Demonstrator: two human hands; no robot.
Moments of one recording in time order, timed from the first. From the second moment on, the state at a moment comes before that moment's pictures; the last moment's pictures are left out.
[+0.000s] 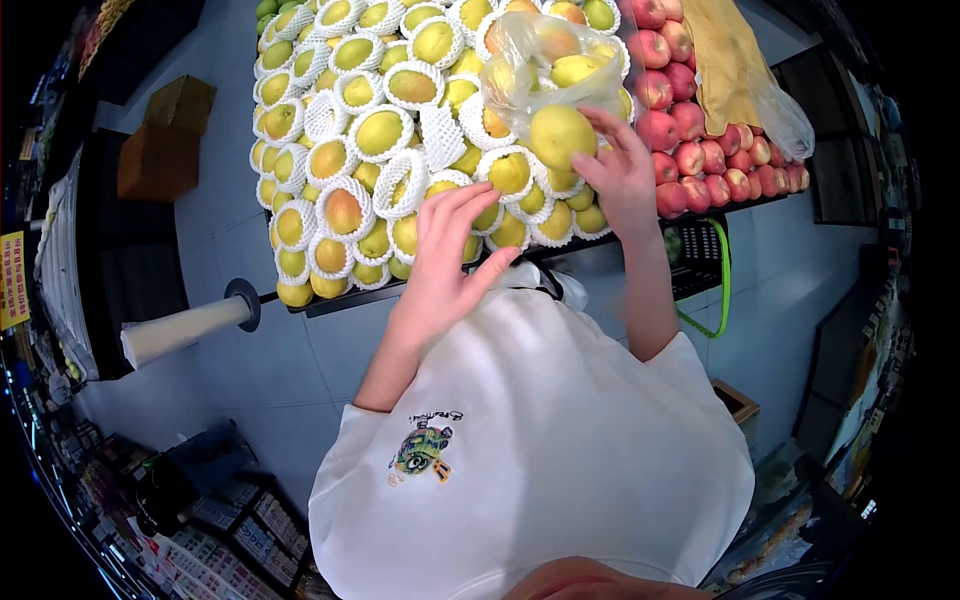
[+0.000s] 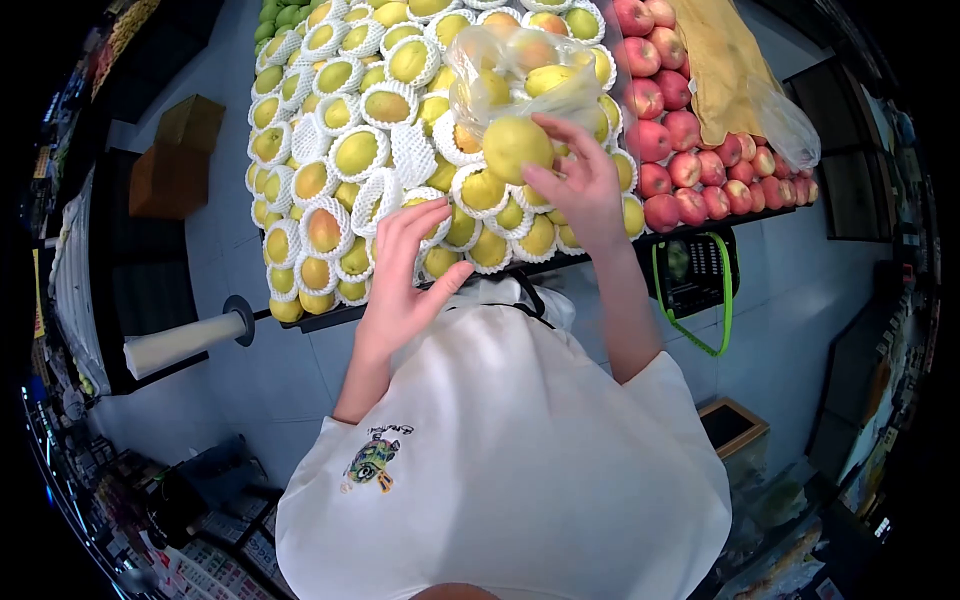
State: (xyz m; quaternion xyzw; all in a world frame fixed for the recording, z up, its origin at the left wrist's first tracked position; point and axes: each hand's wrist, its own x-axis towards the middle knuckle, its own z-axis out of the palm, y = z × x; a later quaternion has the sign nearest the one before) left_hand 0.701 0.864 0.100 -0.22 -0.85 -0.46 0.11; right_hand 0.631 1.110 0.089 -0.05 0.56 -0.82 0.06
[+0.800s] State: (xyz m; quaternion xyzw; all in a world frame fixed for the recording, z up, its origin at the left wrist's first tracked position) left_hand 0.396 0.950 0.125 -0.11 -0.97 -0.21 -0.08; right_hand 0.471 1.127 0.119 -0.20 0.89 -0.40 0.00
